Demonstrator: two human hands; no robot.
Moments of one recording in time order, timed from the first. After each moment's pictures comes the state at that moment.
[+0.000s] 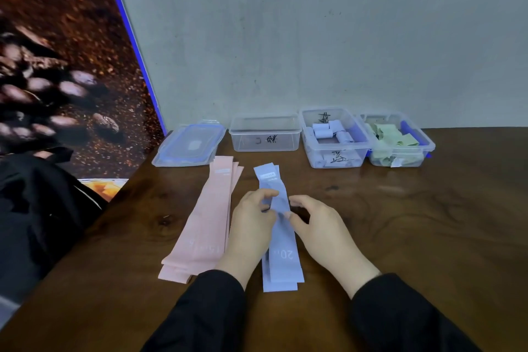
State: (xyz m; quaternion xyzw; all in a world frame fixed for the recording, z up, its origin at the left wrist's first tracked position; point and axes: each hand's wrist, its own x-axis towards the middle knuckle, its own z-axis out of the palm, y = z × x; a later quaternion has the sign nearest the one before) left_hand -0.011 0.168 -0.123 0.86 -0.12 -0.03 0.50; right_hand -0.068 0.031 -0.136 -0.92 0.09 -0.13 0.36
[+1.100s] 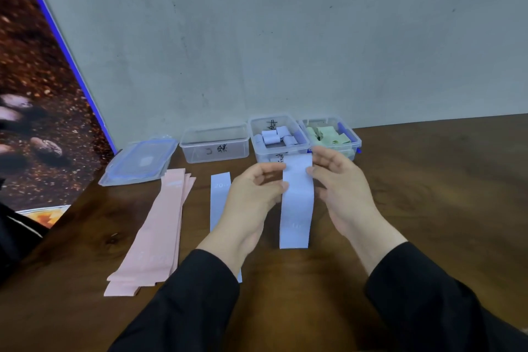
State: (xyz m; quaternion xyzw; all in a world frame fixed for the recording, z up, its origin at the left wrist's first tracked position) left_hand -0.072 0.095 -0.052 0.64 -0.18 -0.17 0.73; right_hand -0.123 -0.059 -0.065 -0.59 0.17 -0.28 0.74
